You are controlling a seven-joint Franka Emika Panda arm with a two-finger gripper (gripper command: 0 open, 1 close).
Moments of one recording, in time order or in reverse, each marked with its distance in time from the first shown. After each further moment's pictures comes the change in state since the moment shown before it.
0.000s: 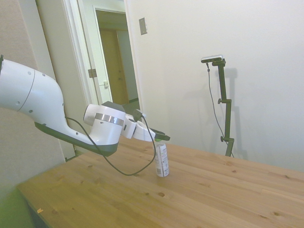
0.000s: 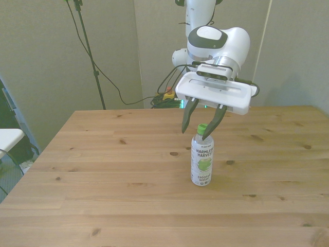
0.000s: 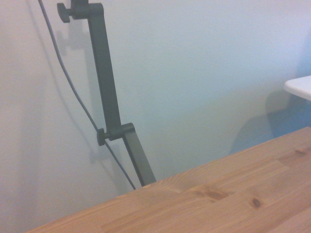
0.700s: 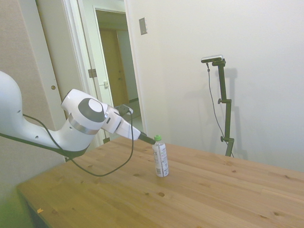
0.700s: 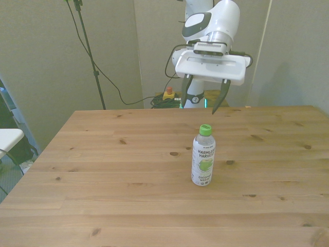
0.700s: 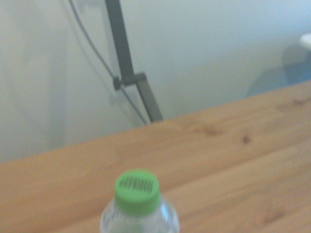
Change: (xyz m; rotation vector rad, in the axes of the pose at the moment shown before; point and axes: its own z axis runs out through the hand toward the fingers) arm 0.011 0.039 -0.071 -0.141 -0.284 -0.079
